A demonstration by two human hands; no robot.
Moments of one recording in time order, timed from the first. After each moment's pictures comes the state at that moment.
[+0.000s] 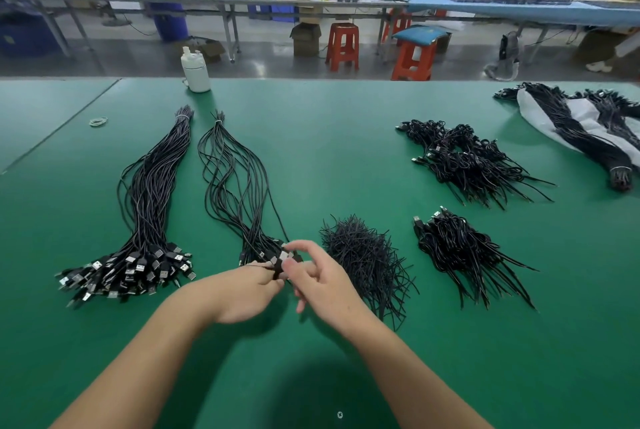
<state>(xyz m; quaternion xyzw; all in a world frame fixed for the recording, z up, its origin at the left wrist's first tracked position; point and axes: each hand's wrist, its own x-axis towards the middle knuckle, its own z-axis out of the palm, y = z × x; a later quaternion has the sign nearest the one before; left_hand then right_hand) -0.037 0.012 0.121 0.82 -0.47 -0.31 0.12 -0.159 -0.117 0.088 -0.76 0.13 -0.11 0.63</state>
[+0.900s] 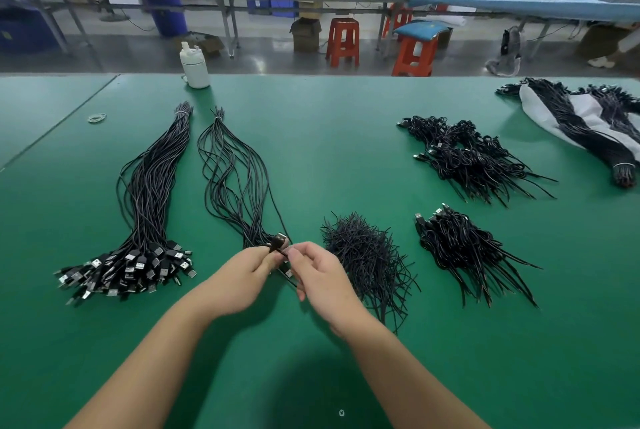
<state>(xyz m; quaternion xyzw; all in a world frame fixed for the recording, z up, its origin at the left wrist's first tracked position) -0.027 0.011 0.096 0.80 -0.40 -0.27 0.36 -0.146 -0.107 0.093 -0.69 0.19 -0.12 0.69</state>
